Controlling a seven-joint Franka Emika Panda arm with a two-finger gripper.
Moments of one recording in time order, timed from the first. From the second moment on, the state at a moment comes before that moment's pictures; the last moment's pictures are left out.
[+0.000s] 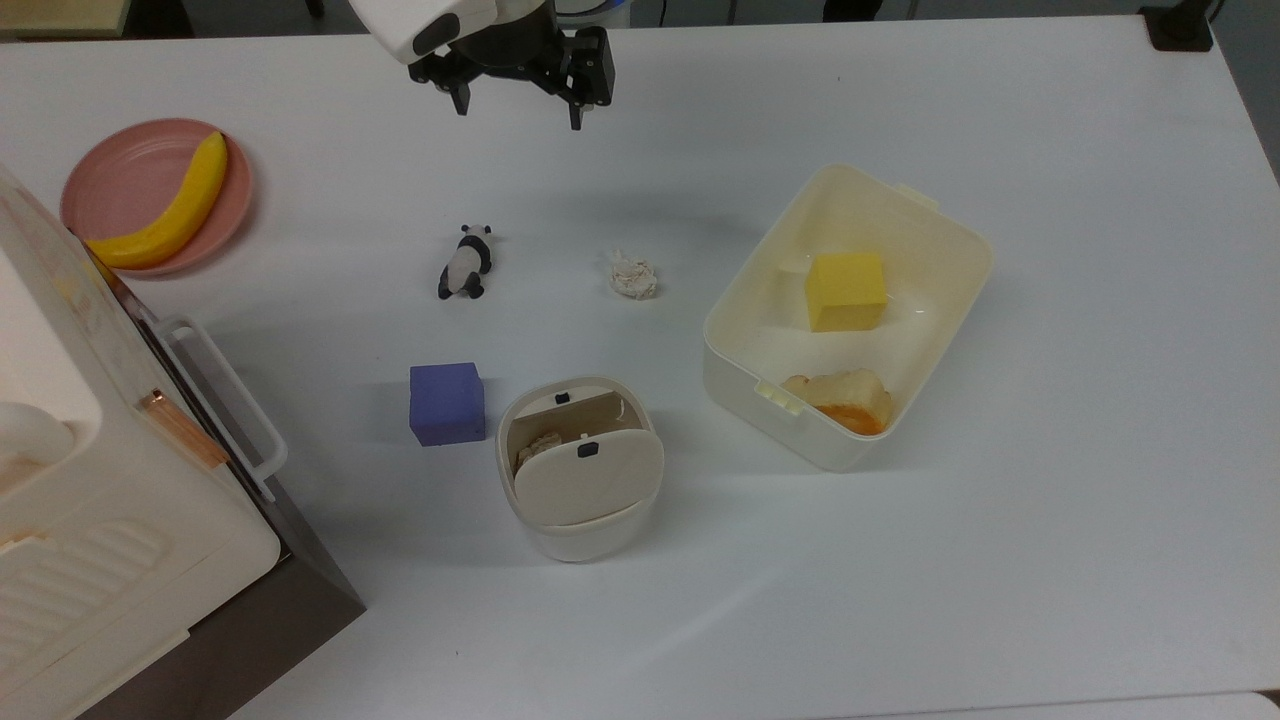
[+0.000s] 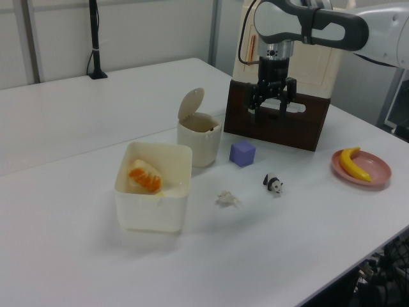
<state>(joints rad) 0.10 0.17 -0.11 -1.52 0.01 1.55 0.12</state>
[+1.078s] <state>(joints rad) 0.11 0.22 -0.10 -1.62 0.01 1.64 -0.03</state>
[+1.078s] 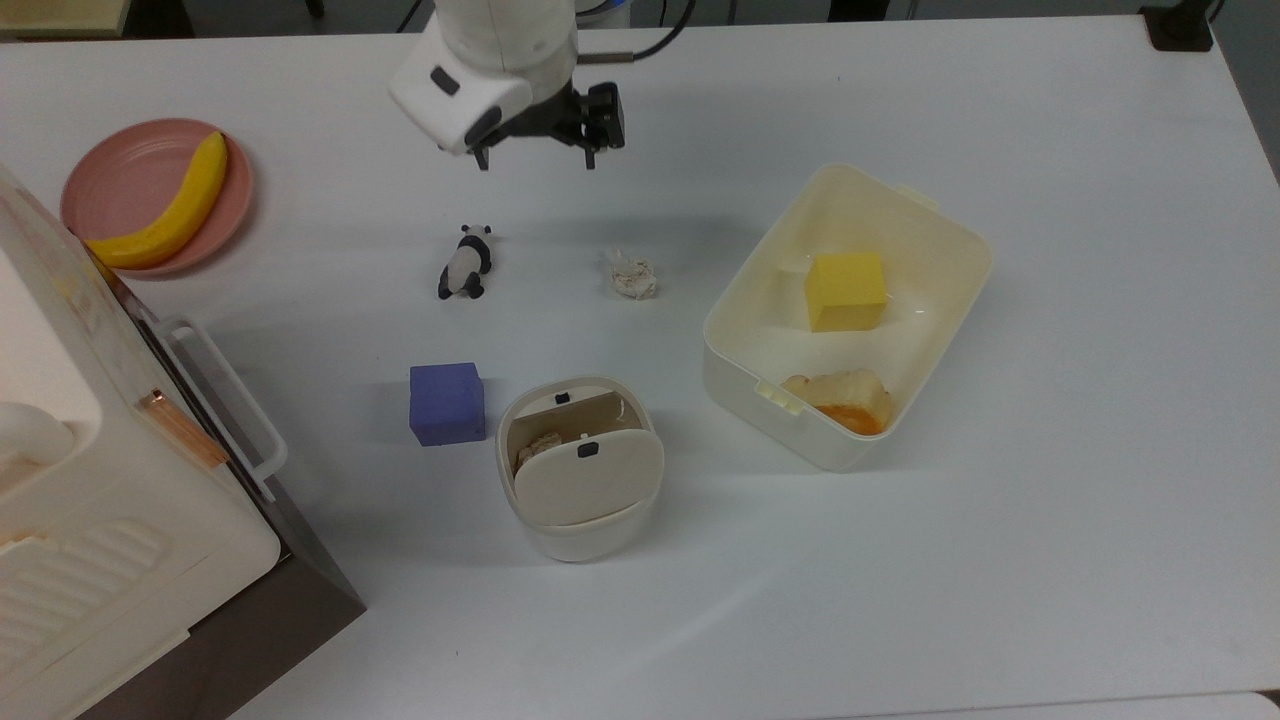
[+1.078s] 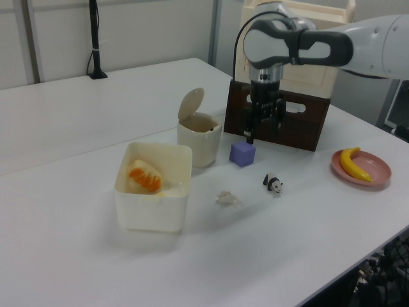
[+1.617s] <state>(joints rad) 0.19 0.39 -0.10 -1.67 -0.01 1.78 -0.08</state>
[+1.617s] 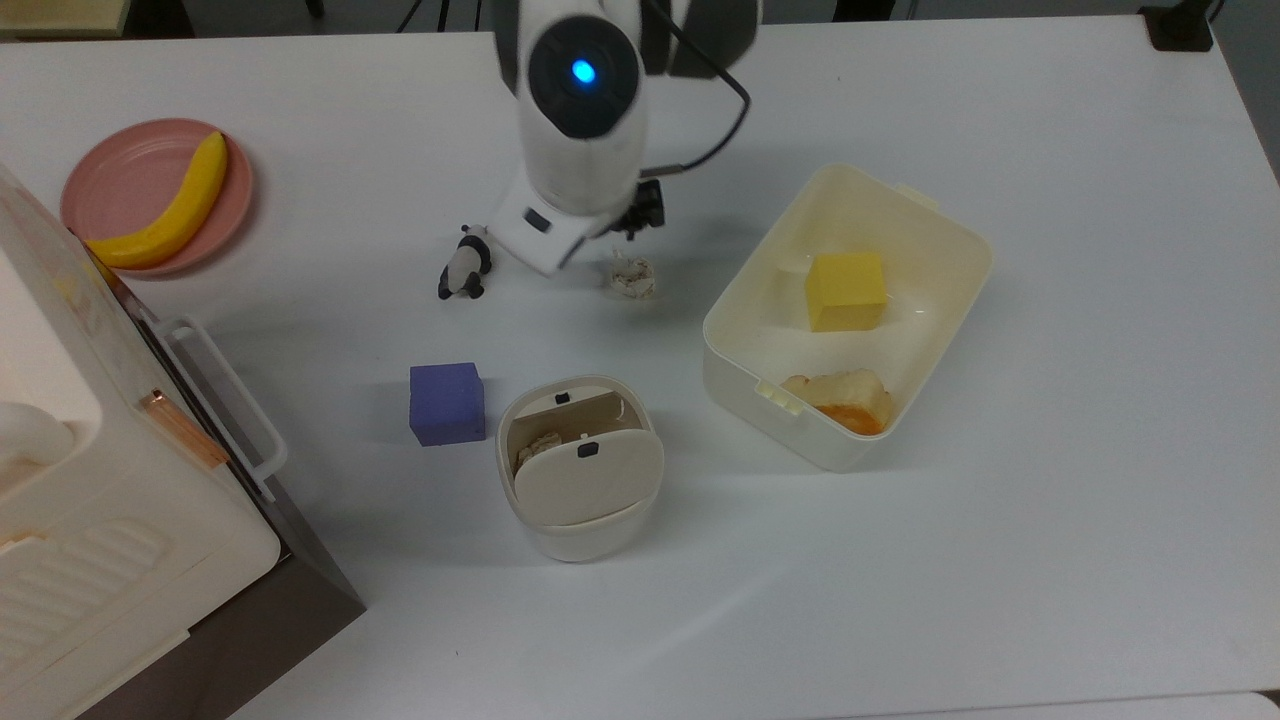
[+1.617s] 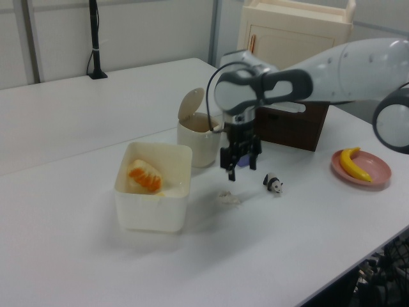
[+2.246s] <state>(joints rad) 0.27 0.50 -0.10 -1.69 -0.08 1.90 -0.01</state>
